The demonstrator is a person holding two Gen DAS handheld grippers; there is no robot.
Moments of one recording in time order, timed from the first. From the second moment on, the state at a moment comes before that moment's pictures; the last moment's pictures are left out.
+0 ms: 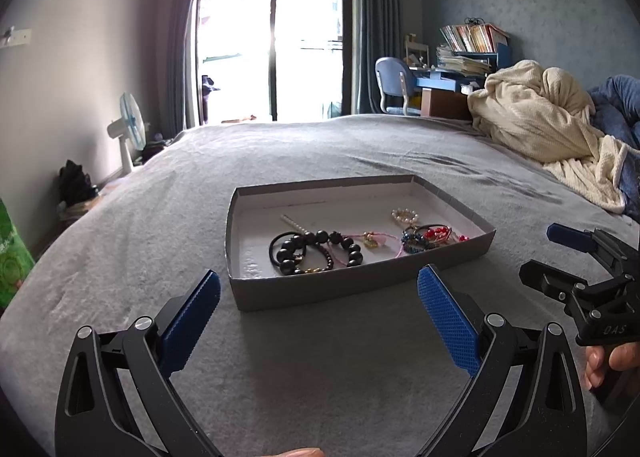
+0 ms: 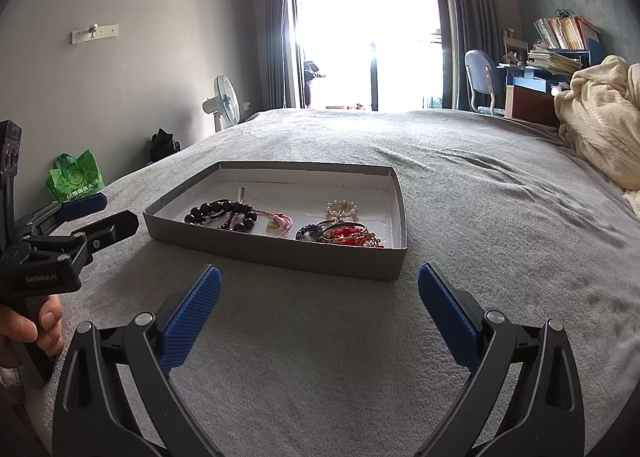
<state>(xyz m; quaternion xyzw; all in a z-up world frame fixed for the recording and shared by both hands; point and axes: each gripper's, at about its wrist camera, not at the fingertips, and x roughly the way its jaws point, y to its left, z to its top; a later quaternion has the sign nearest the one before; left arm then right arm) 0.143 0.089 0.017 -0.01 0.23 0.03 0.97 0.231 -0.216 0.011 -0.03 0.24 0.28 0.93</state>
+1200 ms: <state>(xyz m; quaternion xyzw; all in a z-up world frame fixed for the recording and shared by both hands) 0.129 0.138 0.047 0.02 0.27 0.07 0.96 0.239 -0.304 0.035 -0.02 0.25 0.23 0.94</state>
